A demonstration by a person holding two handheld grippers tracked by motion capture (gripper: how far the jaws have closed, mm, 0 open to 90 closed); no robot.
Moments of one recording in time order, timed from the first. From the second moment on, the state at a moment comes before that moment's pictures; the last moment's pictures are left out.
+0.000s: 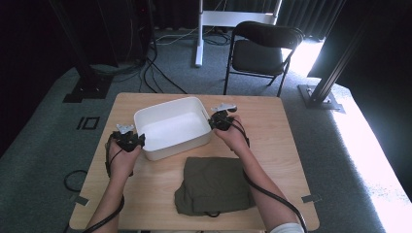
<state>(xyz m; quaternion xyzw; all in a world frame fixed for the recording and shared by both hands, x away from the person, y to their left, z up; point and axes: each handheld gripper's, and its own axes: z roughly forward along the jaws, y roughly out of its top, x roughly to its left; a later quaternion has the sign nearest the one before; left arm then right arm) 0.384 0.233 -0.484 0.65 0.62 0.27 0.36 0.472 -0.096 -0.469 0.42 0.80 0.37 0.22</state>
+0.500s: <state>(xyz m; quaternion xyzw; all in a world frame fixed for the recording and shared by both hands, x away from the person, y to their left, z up) 0.405 0.205 -0.484 0.66 0.60 0.25 0.37 0.461 -0.130 -0.468 0.45 0.78 0.36 0.22</state>
